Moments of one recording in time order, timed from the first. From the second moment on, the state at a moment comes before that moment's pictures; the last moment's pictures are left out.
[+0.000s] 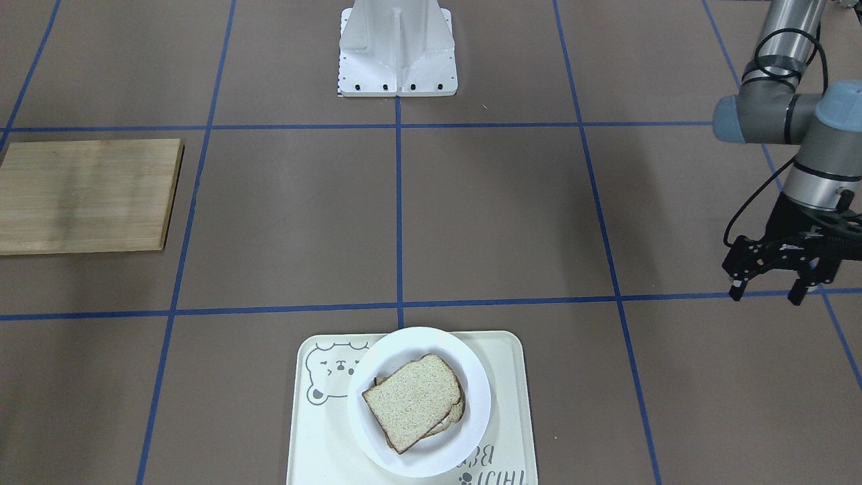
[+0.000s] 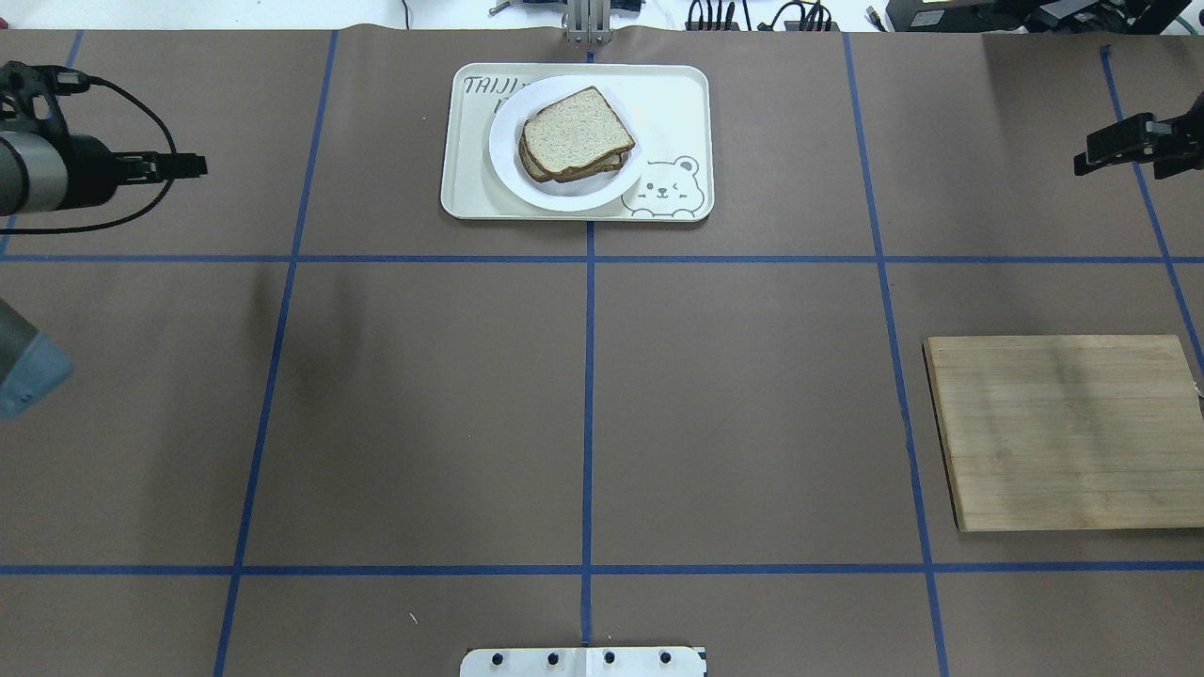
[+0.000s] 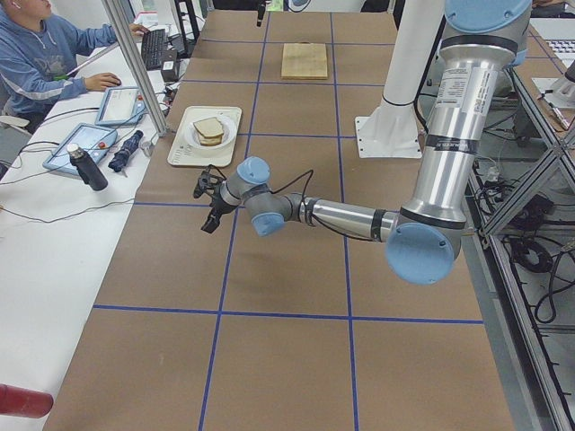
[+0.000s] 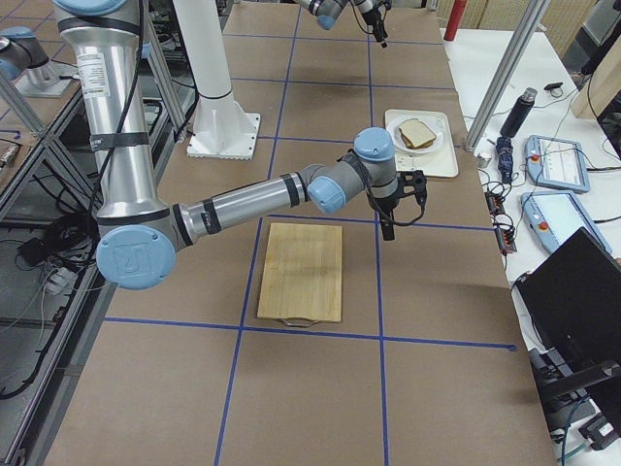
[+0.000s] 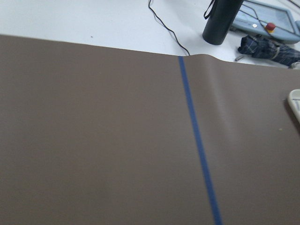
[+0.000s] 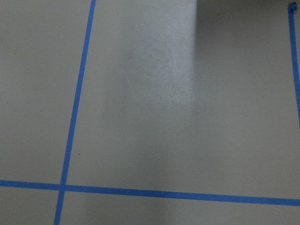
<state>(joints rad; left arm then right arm) -1.09 -1.71 -1.54 -2.35 -1.84 -0.63 1.28 -1.46 1.77 -1.28 2.20 0.54</state>
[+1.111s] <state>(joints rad) -1.37 -1.51 -1.82 -1.74 -2.41 -0.16 1.37 -1.47 1.82 -1.64 2.27 0.25</state>
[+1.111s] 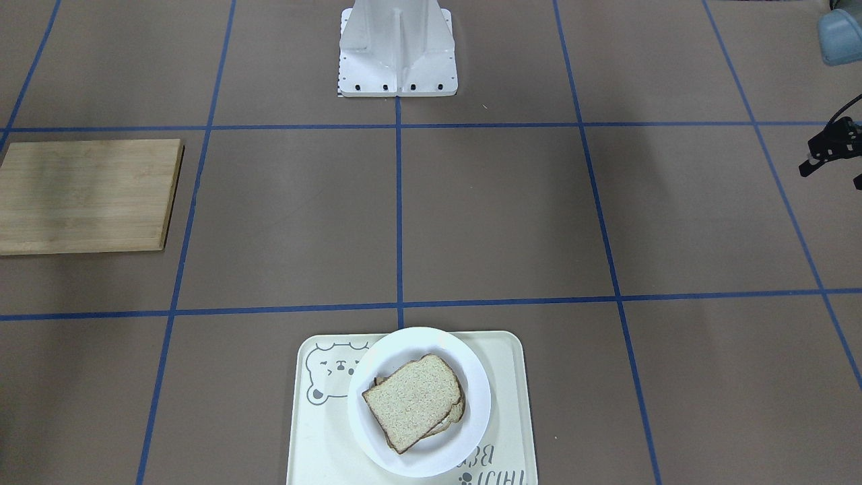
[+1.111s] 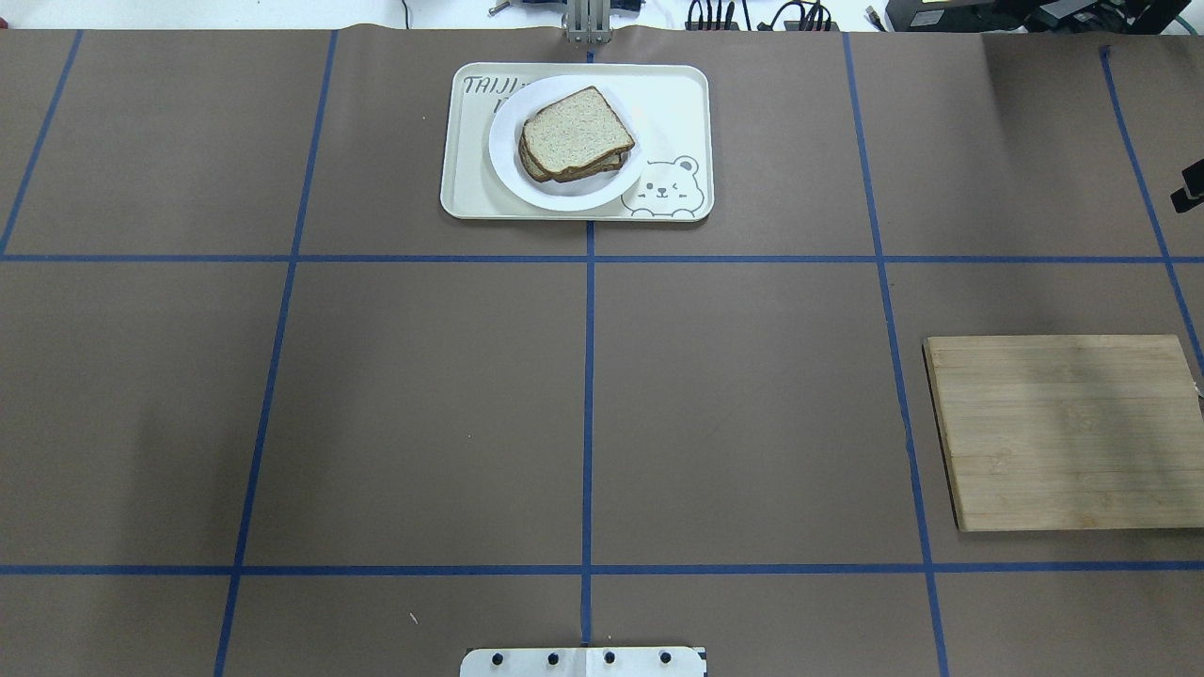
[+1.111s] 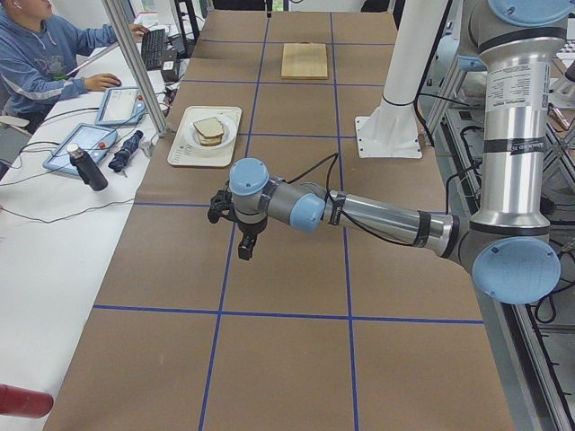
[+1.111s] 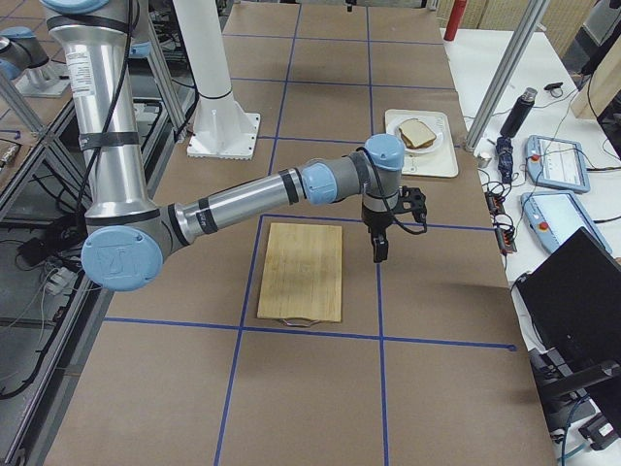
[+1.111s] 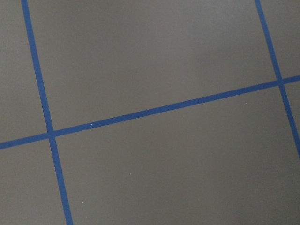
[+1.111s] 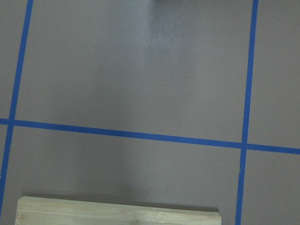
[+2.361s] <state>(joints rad) -1.39 -1.45 -1.84 -1.77 -2.43 -0.14 1.38 -1.48 1.84 -1.63 2.37 0.25</state>
